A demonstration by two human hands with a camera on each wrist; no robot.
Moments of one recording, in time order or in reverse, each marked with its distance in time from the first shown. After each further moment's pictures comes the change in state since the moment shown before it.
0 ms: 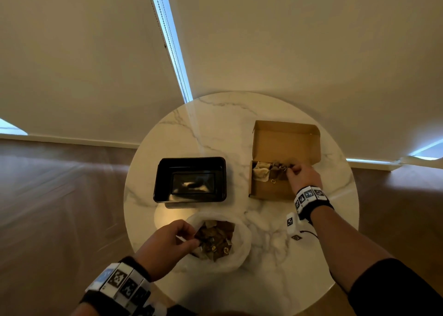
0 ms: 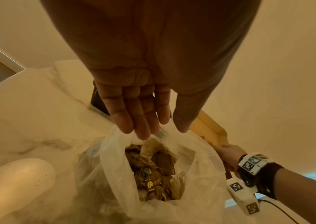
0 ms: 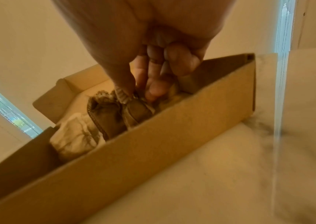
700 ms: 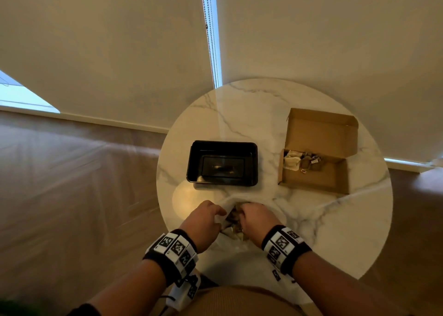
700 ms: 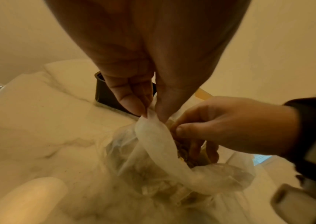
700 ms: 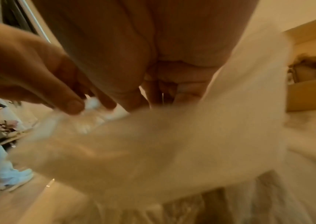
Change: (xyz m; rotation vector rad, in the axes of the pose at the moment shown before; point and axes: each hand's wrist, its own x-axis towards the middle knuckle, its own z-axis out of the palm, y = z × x) left_hand 0.011 -0.027 0.015 0.289 0.035 -0.011; right_hand -0.207 -0.081 0.102 -0.319 -0.563 -0.522
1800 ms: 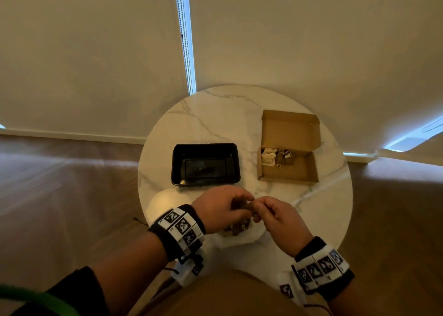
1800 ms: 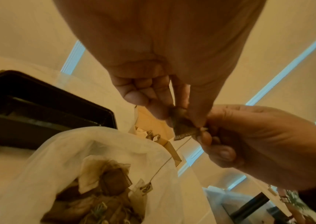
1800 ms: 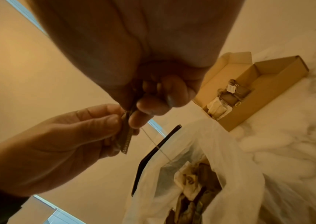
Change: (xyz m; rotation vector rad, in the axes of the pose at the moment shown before) left_hand -0.005 0.058 -0.040 -0.032 -0.092 0.575; right_hand -0.106 0.004 -0.053 0.567 0.340 -0.071
